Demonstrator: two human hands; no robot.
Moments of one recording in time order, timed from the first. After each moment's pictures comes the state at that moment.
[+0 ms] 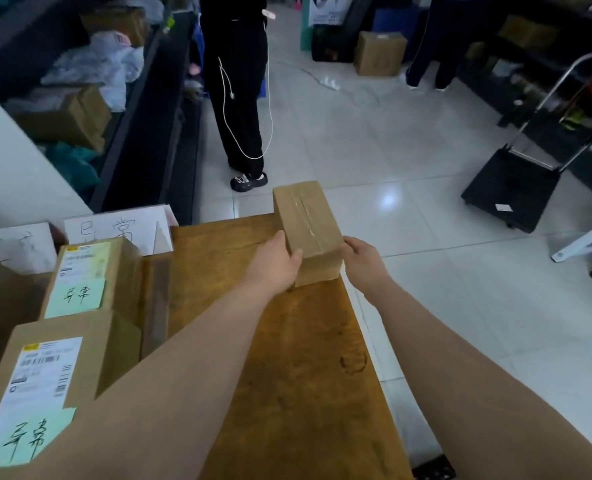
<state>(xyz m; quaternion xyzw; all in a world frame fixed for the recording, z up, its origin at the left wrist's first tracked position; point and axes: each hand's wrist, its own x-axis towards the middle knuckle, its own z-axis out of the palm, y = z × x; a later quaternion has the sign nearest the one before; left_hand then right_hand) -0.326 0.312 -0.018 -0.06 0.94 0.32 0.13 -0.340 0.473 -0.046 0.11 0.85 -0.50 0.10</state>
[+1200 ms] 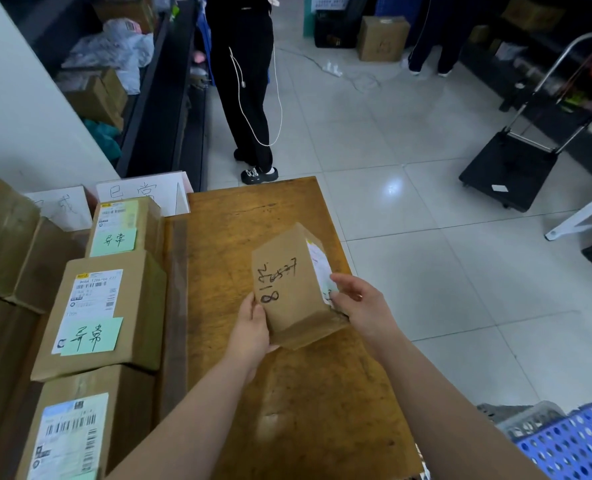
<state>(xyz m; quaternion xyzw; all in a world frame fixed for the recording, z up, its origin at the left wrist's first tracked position) -0.124 0.298 -0.048 -0.32 0.67 0.65 0.16 -0.154 0.480 -0.042 0.16 0.74 -0.64 0.15</state>
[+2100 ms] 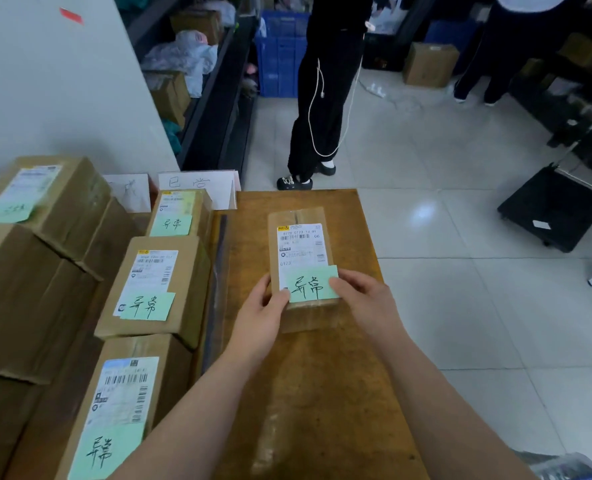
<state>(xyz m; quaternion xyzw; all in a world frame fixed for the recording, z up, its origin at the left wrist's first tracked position) -0.098 0.259 -0.021 -0.25 0.71 0.65 0.08 -0.142 0.423 0.001 0.08 0.78 -0.60 0.14</state>
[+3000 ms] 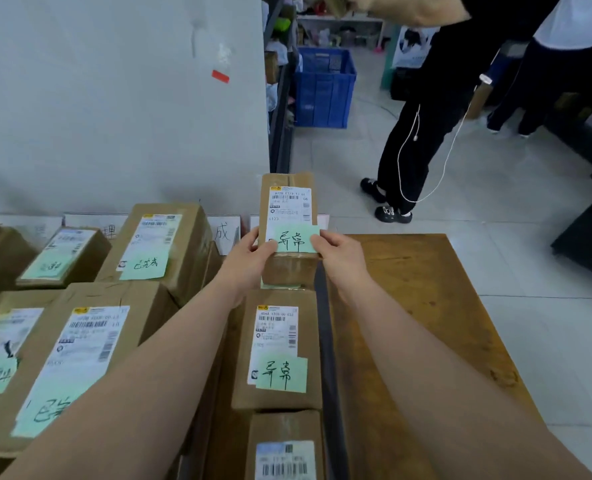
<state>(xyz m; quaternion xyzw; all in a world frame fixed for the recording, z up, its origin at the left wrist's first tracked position) -0.209 -0.018 0.040 -0.20 0.75 0.63 0.05 -0.255 0.134 0.032 0.04 0.76 -0.64 0.11</state>
